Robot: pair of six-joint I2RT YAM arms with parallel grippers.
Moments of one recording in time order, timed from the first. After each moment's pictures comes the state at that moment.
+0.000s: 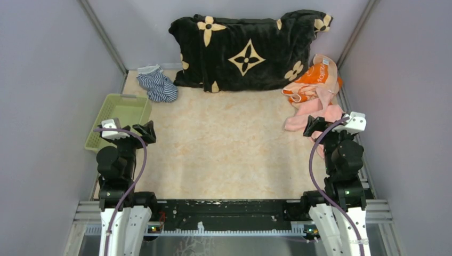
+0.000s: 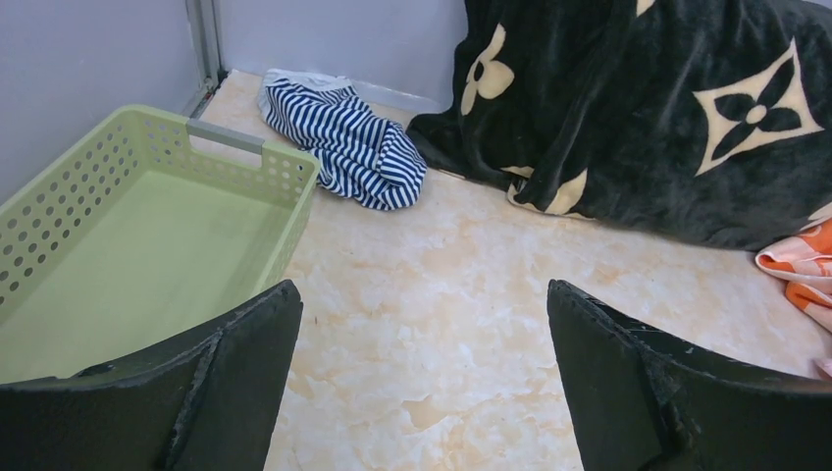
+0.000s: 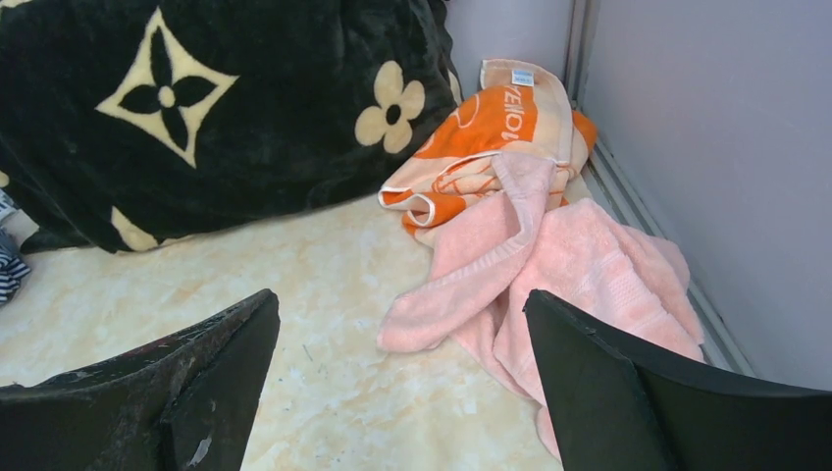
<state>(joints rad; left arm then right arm) -0.01 0.31 0.57 -0.22 -0.07 -0.26 0.10 0.36 0.71 -0.35 0.22 0.16</state>
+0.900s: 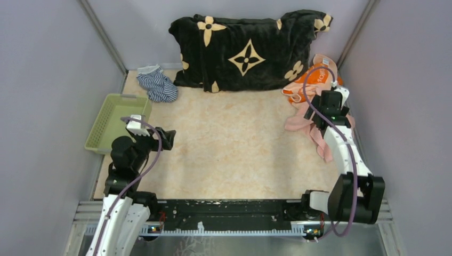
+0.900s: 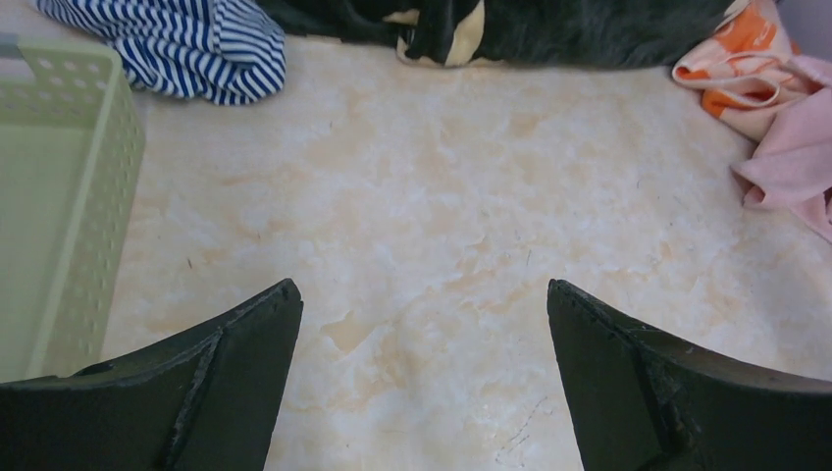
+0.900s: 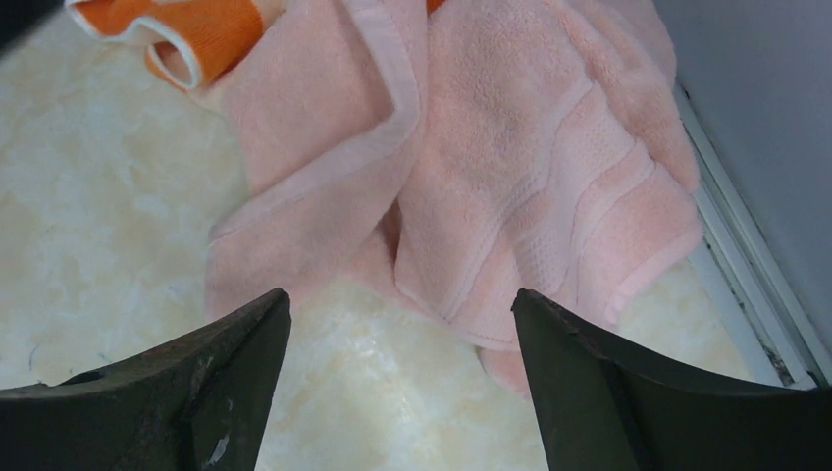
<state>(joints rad) -0.14 0.42 0.50 -0.22 0.14 -0.22 -0.07 1.17 0.90 -0.44 0.31 0.29</state>
